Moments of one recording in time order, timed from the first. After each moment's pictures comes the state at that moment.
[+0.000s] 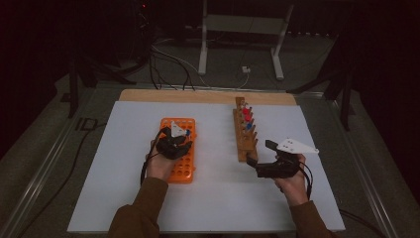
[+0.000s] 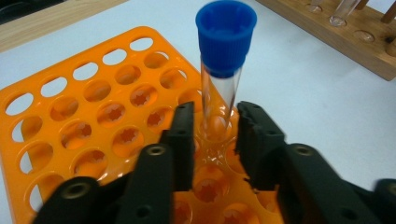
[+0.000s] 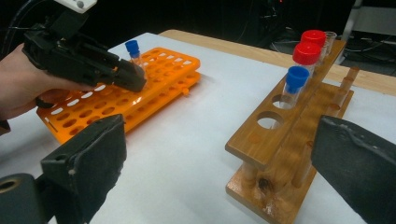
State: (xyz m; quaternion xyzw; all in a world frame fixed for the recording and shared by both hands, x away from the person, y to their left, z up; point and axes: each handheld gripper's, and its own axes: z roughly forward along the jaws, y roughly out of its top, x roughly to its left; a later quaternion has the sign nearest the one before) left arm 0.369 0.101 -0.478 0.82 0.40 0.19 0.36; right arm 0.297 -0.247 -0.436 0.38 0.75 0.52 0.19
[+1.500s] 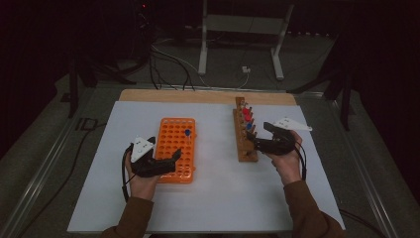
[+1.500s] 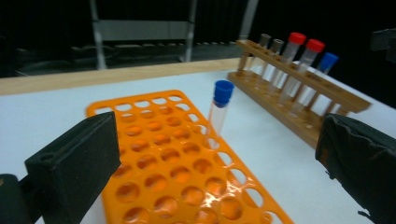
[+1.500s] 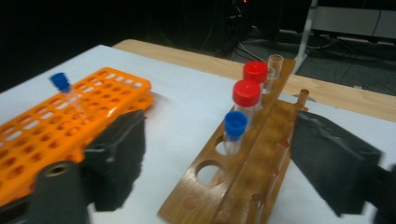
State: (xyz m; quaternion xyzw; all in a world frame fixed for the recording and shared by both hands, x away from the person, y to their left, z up) left arm 0.292 0.151 -0.454 0.68 0.45 0.26 0.52; right arm 0.356 -0.242 -0.426 0.43 0.73 0.49 0.22
